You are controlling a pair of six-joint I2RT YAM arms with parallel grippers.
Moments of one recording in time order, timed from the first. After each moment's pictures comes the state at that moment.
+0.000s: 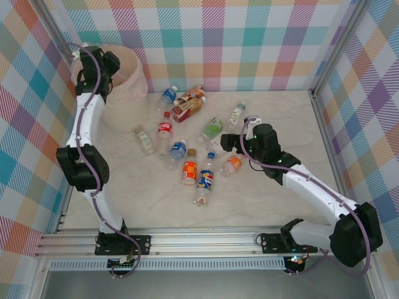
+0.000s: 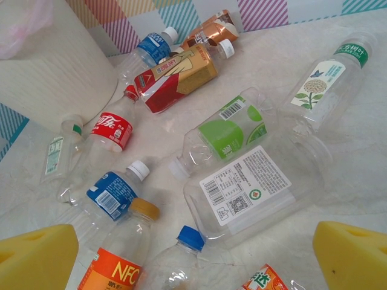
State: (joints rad) left arm 0.08 1.94 2.01 -0.37 -0.08 -0.63; right arm 0.54 1.18 0.83 -0.12 0.00 0.42
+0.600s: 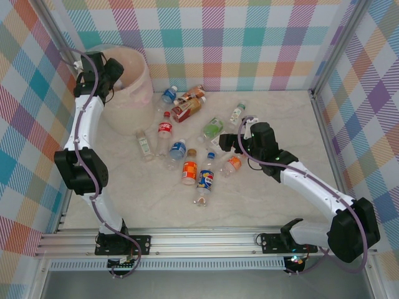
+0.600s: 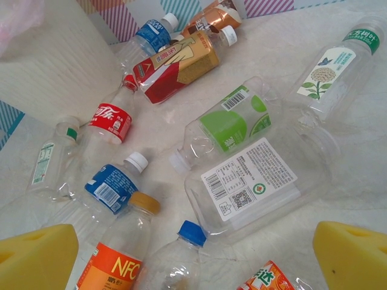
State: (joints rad) left arm 0.08 1.90 1.96 -0.52 -0.07 -0.73; right arm 0.54 1.22 0.85 -0.13 -0.02 0.42
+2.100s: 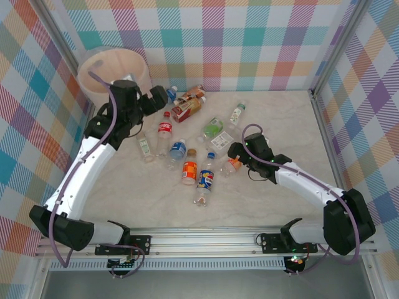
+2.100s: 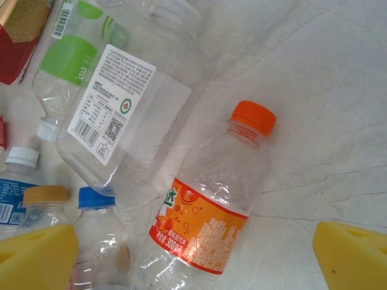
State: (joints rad) left arm -0.37 1.33 1.51 -0.67 -0.17 -0.66; right arm 0.54 1.28 0.77 -0.33 0.14 0.86
